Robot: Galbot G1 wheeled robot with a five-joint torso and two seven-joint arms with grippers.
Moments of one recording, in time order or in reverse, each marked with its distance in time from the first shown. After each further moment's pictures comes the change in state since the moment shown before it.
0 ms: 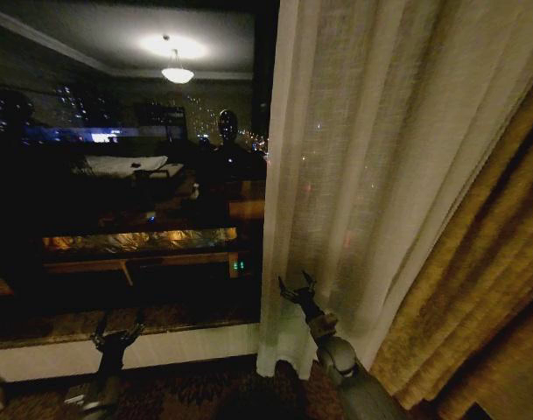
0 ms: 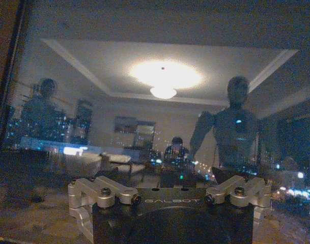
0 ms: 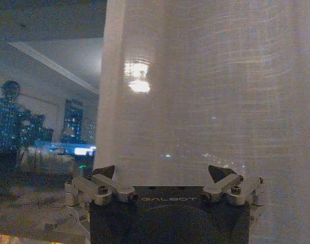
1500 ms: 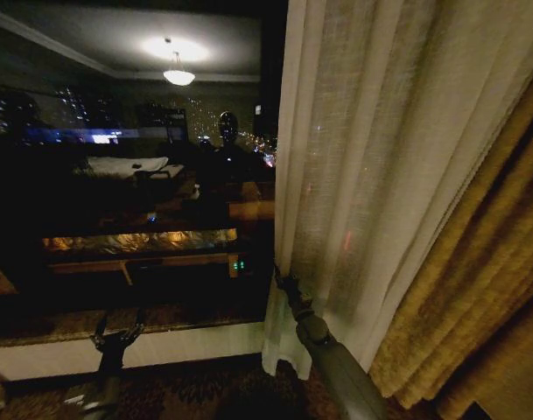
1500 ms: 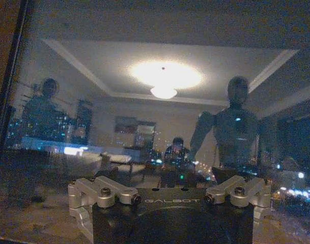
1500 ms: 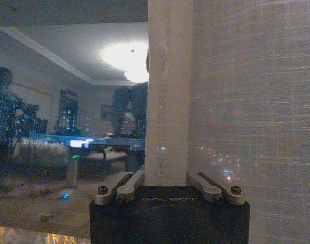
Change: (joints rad) left arm 0.000 0.000 0.000 0.000 0.000 0.000 0.000; right arm 0.210 0.101 -0.075 -0.290 -0.036 0.041 0.026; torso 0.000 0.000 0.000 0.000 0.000
